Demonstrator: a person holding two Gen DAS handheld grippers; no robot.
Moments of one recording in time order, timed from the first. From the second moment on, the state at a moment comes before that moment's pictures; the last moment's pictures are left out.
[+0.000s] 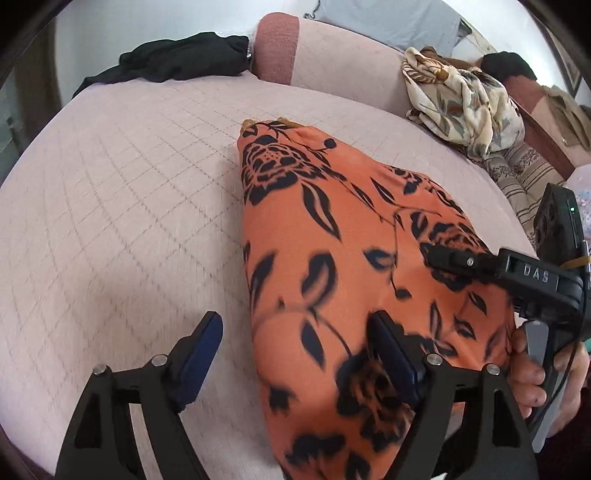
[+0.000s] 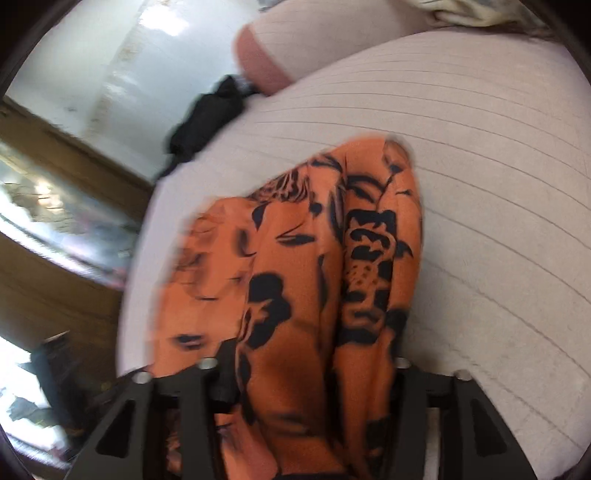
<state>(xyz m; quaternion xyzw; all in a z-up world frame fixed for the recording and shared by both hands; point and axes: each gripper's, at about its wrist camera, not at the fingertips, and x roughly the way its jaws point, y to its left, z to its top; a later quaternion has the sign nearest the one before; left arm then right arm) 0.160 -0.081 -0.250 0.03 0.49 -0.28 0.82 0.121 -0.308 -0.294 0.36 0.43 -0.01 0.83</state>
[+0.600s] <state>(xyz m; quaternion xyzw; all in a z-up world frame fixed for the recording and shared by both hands) 0.116 -0.087 -0.247 0.15 0.46 -0.16 0.86 0.061 -0.303 -0.282 0.41 0.41 0.05 0.81</state>
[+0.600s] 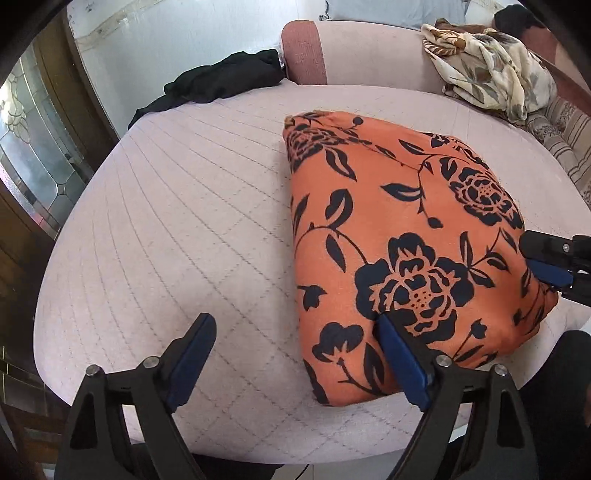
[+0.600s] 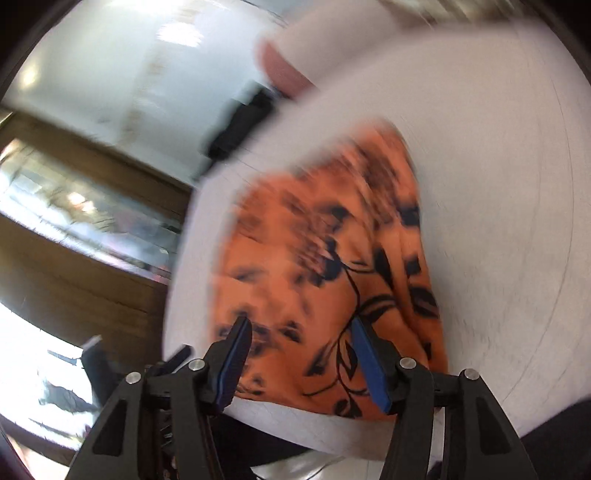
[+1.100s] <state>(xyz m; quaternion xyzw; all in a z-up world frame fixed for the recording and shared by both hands) 0.073 -0.107 -0.111 0.17 0.33 -0.13 0.92 -0.016 -0.334 -0.169 0.30 0.31 -0.02 0.90</state>
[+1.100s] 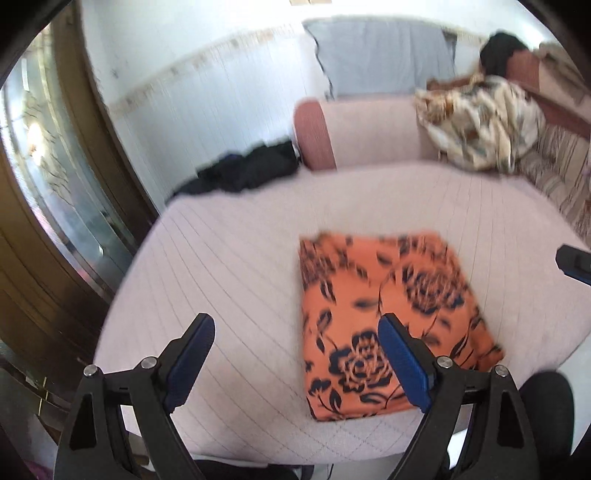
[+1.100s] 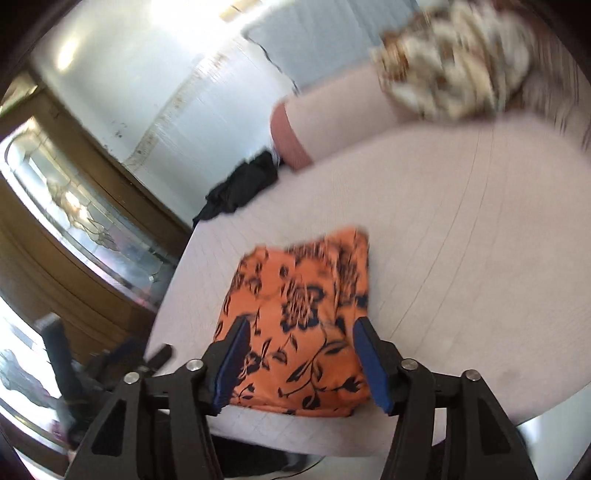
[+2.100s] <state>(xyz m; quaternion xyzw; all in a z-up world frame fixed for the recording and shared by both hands) 0.033 -0.004 -0.035 0.04 0.22 0.01 0.98 -0.050 -0.220 -0.095 0.09 0.26 -0.10 0.96</state>
